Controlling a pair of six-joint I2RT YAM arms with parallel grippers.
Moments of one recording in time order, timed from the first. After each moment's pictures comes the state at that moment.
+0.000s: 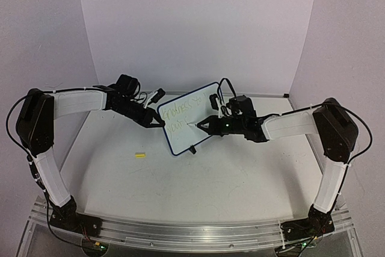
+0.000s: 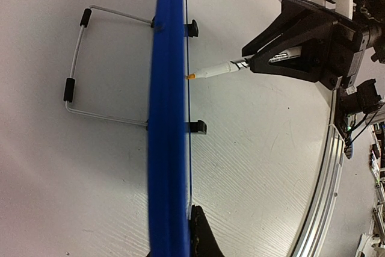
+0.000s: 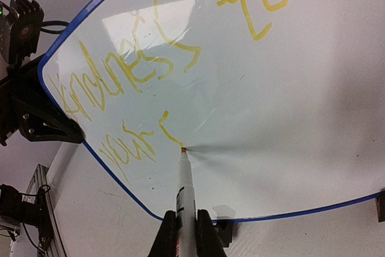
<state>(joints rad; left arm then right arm) -0.48 1.79 1.32 -0.43 0.68 0.08 0.68 1.90 1.12 0.32 -0.33 0.49</state>
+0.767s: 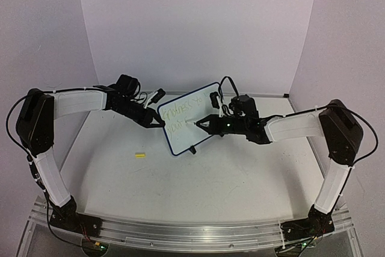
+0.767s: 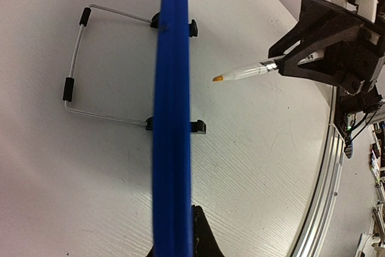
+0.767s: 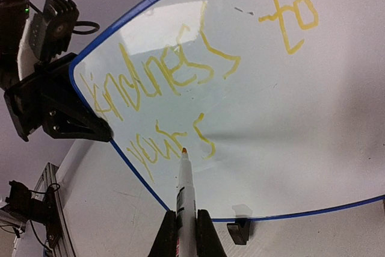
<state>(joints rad) -0.48 1.79 1.32 -0.43 0.68 0.08 0.70 1.85 1.09 0.36 -0.34 0.49</state>
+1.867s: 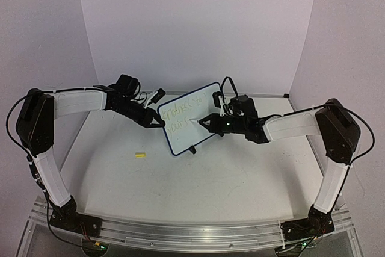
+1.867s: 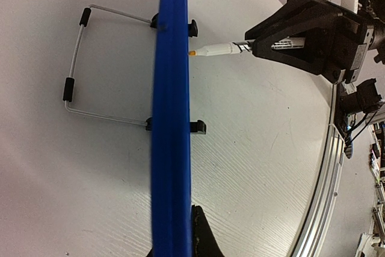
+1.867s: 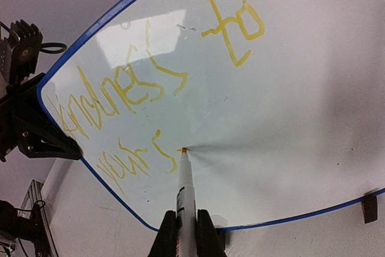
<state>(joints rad) -0.48 1.79 1.32 -0.43 0.68 0.08 0.68 1.87 1.10 0.36 -0.25 0.51</state>
